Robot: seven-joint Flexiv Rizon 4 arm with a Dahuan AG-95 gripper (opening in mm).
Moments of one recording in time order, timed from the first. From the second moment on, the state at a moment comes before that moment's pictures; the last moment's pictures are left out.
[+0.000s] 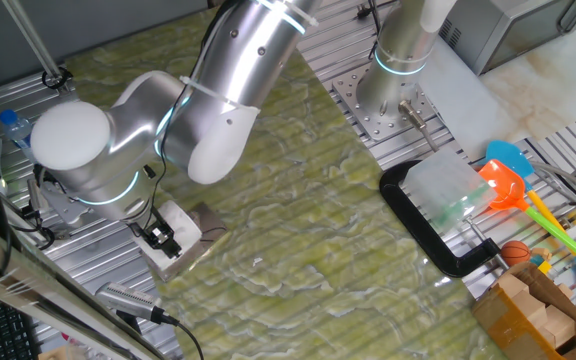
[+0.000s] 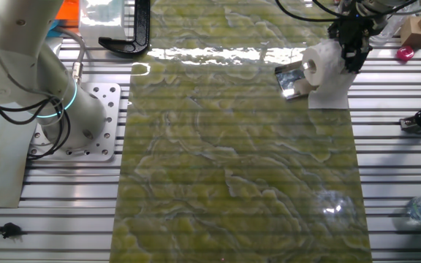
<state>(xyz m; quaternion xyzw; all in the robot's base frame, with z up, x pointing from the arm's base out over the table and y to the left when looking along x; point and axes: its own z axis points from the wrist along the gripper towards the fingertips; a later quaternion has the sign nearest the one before) 0.681 0.138 0.081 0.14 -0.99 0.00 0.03</state>
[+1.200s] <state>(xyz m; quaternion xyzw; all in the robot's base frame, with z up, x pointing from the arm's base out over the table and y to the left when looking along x) 0.670 0.125 0.115 0.15 -0.99 0.00 0.05</state>
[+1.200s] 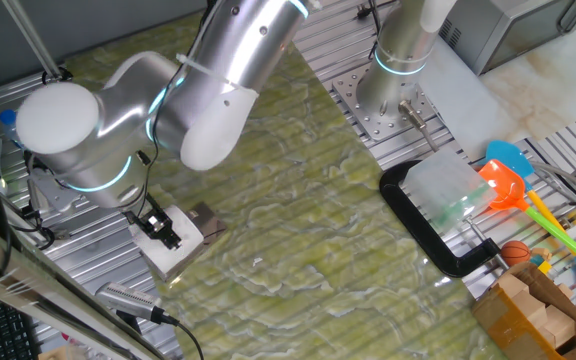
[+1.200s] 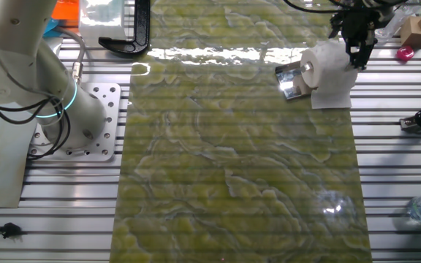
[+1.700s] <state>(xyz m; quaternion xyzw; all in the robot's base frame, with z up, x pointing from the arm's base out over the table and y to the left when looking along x) 0.634 0.100 0.138 0.16 -0.99 0.00 0.05</state>
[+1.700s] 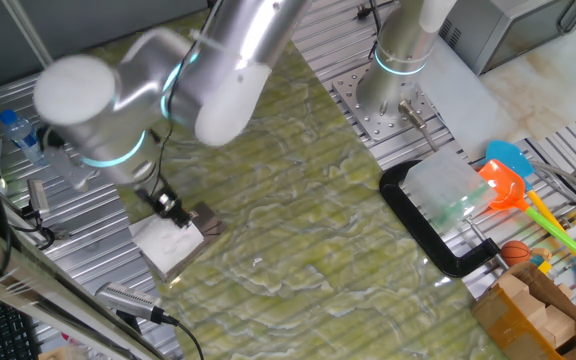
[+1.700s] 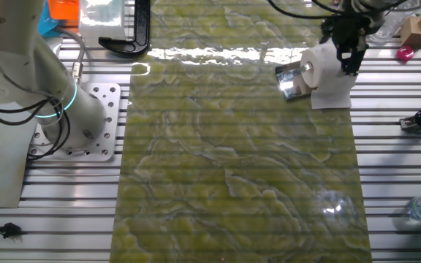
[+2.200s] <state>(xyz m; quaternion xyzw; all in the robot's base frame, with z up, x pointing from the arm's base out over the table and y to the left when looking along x) 0.585 0.074 0.125 0.15 -0.99 0.02 0.05</state>
